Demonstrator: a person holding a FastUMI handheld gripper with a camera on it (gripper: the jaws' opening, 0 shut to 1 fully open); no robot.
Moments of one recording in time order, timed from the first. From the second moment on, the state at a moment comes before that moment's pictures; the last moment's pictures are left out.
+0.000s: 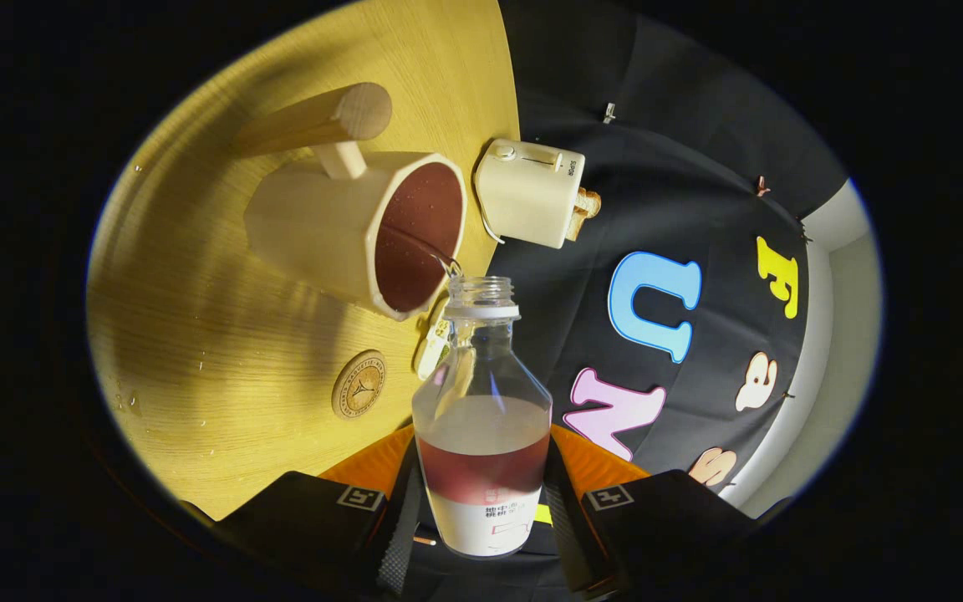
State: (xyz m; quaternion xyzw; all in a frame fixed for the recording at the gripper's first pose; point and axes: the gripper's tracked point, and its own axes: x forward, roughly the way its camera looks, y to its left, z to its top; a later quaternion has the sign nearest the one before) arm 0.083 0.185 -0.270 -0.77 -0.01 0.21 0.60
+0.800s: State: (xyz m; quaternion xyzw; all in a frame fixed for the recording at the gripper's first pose) arm 0.090 0.191 -0.254 -0.80 -0.05 0.21 0.57
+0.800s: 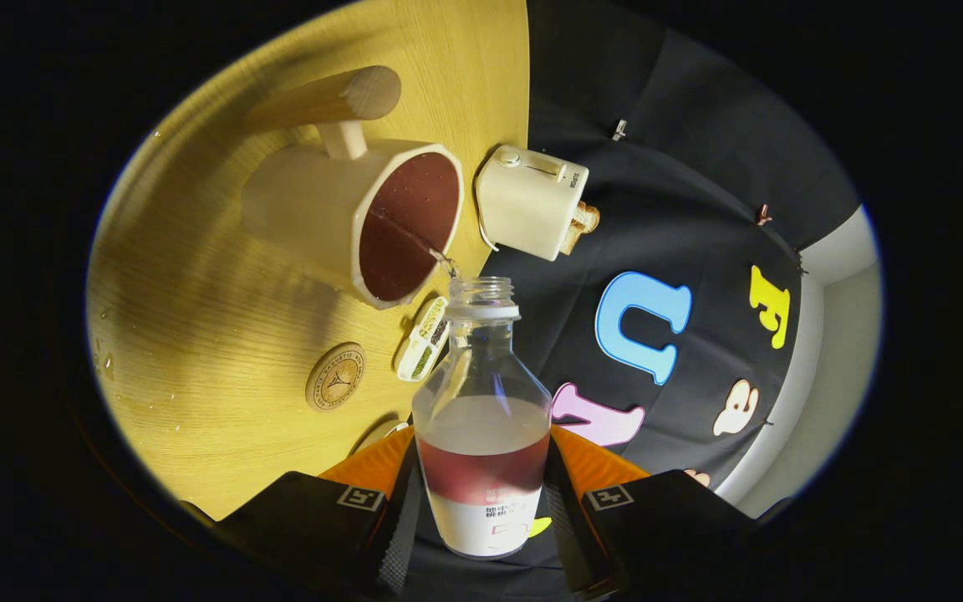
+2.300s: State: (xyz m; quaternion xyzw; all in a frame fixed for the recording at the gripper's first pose) arm 0.094 0.210 -0.233 -0.85 -0.15 0.23 0.45
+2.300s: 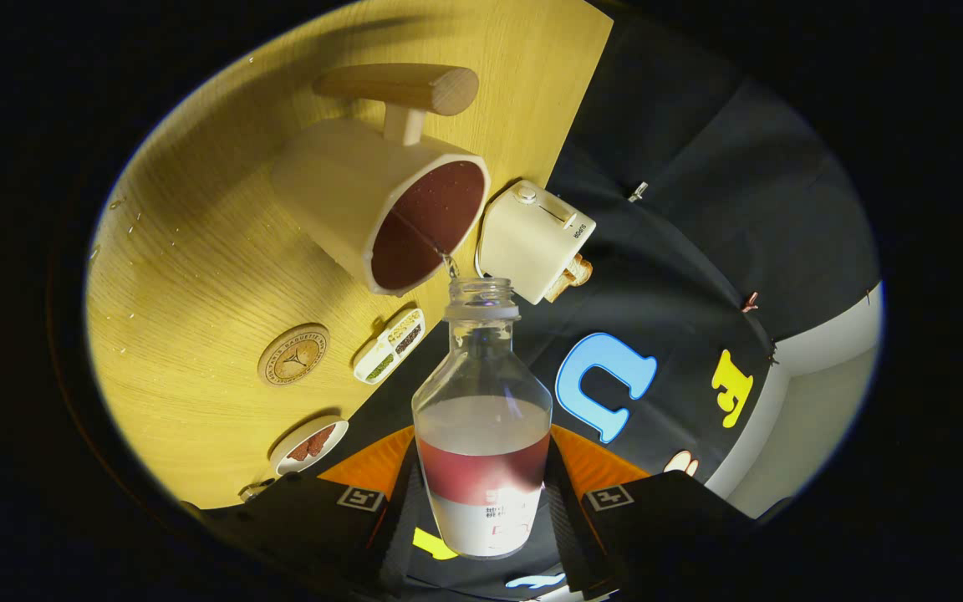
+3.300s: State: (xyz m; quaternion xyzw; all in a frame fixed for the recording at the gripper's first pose) arm 0.086 0.230 -0.217 -0.87 -0.24 0.22 0.36
